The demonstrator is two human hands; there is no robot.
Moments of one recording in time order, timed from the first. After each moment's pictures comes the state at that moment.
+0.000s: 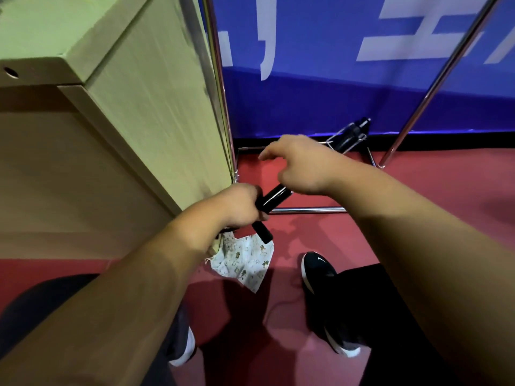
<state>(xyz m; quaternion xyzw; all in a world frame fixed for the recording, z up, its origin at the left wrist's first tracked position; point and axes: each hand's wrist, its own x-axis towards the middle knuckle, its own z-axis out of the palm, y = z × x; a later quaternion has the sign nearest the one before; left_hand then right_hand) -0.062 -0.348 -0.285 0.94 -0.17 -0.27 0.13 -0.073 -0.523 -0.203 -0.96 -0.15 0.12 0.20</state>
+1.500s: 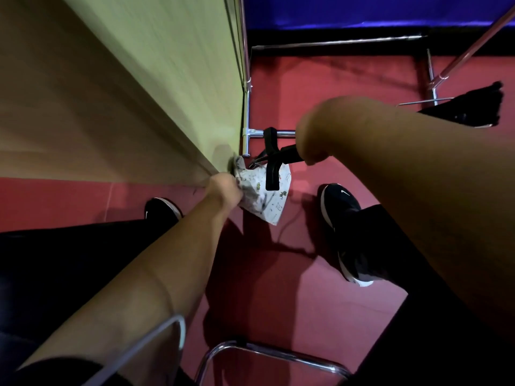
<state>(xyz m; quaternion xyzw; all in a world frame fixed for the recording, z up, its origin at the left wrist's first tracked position) -0.108 -0.273 -0.488 0.91 0.14 -0.34 0.19 -0.052 -0.457 -0.306 -0.87 -0.17 0.41 -0.23</state>
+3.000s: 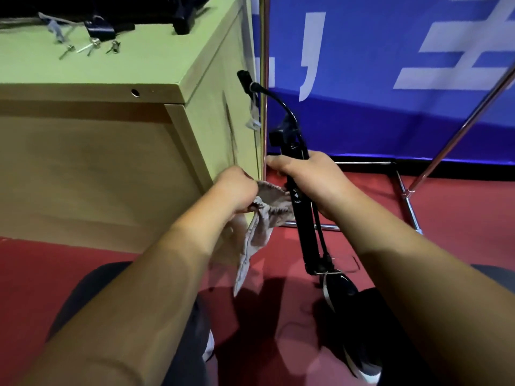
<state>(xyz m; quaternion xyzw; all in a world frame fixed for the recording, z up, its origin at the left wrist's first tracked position) -0.061 -0.286 -0.236 0.87 0.18 -0.12 0.44 -0.084 -0.453 -0.201 -0.77 0.07 0.09 0.63</state>
